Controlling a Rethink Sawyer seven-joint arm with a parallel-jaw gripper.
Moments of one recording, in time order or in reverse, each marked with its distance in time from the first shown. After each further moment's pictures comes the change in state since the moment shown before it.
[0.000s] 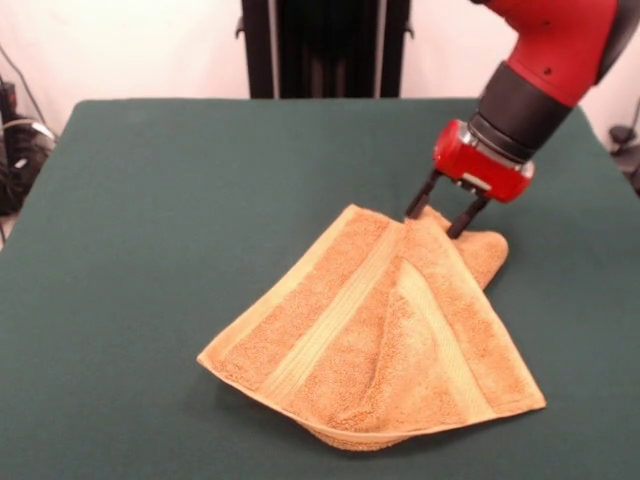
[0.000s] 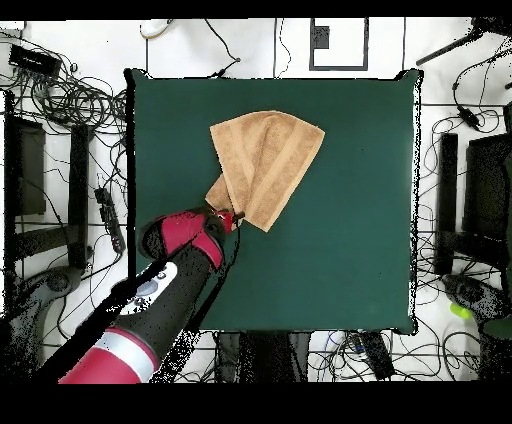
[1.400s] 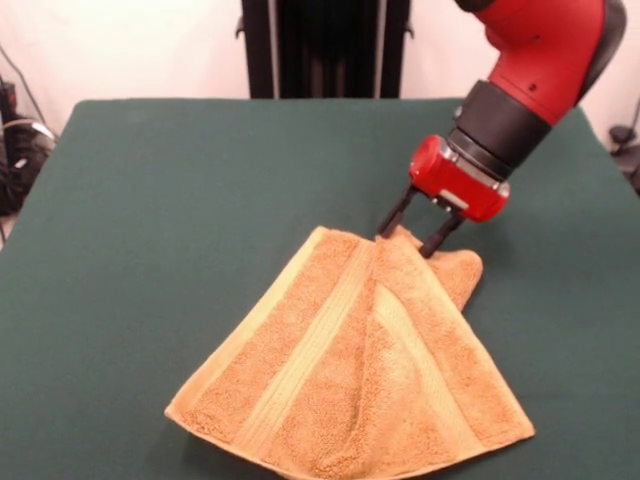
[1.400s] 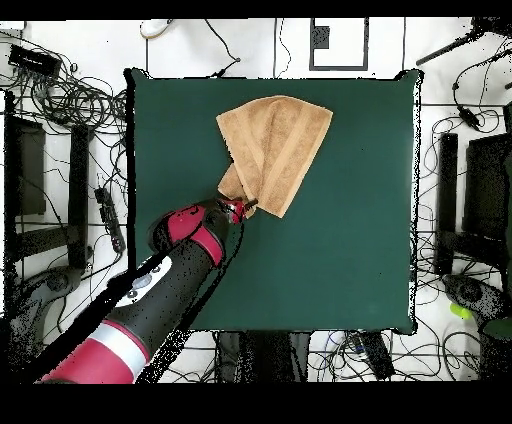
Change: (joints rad) arm 0.011 0.101 -0.108 -0.066 0.000 -0.074 0.000
